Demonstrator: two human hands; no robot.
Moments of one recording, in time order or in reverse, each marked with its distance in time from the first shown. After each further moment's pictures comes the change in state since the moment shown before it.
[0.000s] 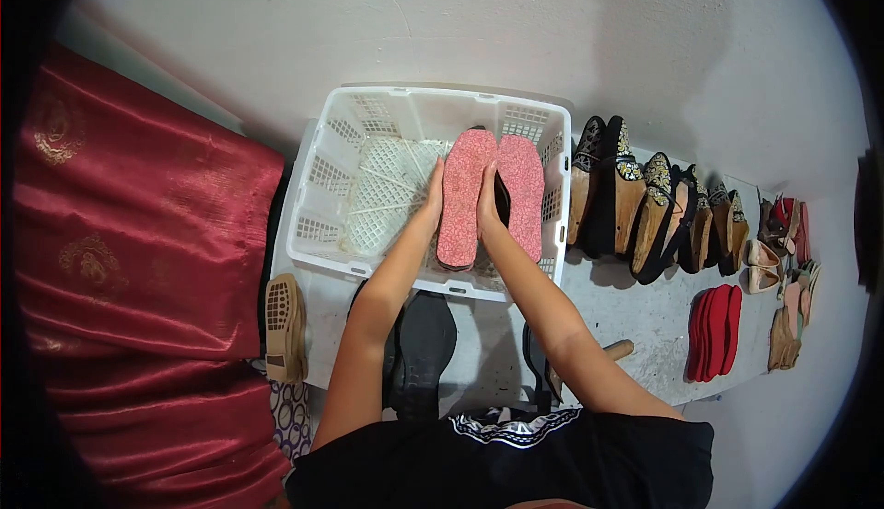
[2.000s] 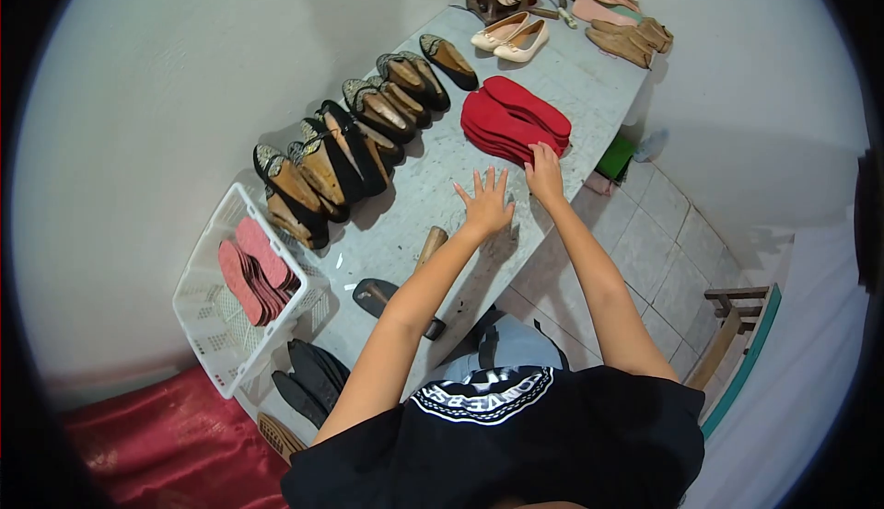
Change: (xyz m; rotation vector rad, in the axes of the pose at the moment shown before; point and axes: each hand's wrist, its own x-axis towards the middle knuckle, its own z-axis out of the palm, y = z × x) left_hand -0.269 -0.339 0.397 1.799 -1.046 0.805; right_hand -0.374 -0.051 -0.535 -1.272 1.287 -0.702
